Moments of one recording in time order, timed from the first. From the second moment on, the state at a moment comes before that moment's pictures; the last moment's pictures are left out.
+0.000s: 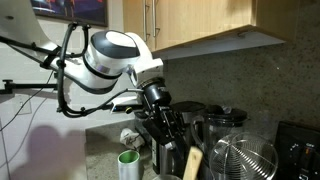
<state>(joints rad) -0.18 -0.28 -0.07 -2.33 -0.82 2.14 1.38</state>
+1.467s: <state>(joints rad) -0.09 -0.35 -0.01 -2.23 -0.49 2.05 1.04</state>
